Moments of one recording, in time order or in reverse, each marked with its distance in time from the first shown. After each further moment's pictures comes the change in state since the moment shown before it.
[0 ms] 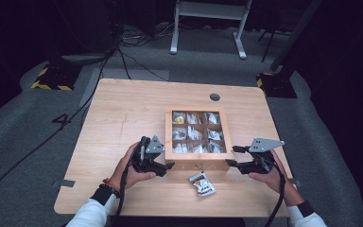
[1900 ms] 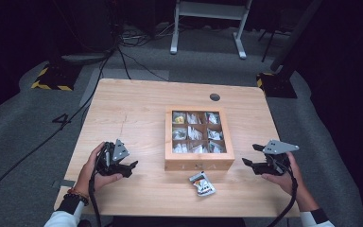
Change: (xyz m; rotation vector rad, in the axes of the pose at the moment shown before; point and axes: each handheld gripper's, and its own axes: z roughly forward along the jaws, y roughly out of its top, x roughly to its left) left arm 0.040 -0.075 -0.052 0.102 0.307 -0.004; right arm -0.020 -0.029 -0.029 0.076 -0.219 0.001
